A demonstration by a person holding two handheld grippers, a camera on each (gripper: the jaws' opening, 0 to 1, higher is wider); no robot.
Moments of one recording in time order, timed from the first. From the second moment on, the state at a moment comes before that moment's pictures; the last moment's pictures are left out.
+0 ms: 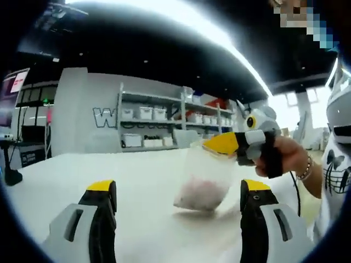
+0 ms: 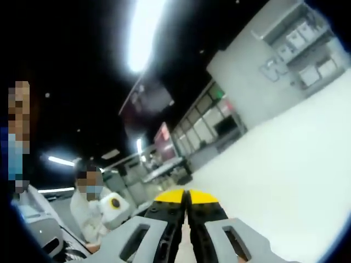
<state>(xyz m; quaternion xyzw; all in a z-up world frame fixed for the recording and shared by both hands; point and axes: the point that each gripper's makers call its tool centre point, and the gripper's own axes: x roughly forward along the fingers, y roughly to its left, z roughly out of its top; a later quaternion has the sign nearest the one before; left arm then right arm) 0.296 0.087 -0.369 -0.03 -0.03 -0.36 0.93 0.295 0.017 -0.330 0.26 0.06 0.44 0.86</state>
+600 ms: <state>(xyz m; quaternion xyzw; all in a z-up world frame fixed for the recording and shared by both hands) 0.296 0.089 -0.377 -0.06 -0.01 -0.36 0.93 0.303 0.013 -0.331 0.26 0.07 0.43 0.86</state>
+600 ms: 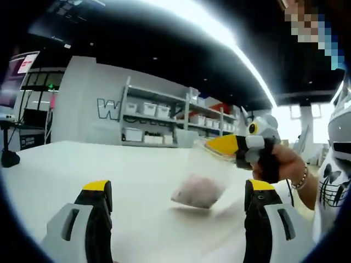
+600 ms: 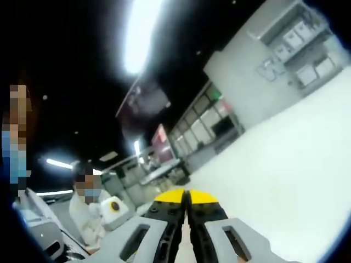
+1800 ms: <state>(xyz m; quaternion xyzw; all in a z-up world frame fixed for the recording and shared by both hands) 0.302 0.099 -0.393 0.00 0.02 -0.34 0.94 0.345 -0.004 -0.333 0.22 0.09 0.39 0.89</state>
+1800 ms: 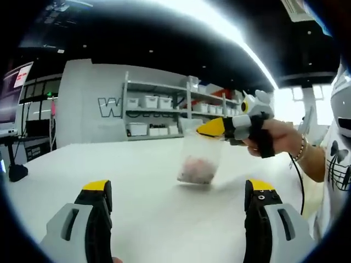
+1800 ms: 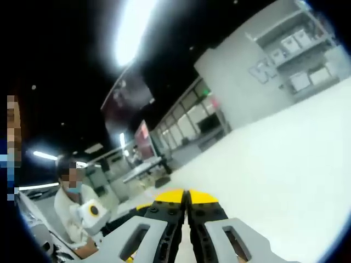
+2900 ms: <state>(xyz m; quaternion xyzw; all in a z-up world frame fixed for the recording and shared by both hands) 0.299 0.099 -0.393 0.00 0.02 -0.34 0.94 0.408 -0.020 -0.326 0.20 0.10 0.35 0.91</state>
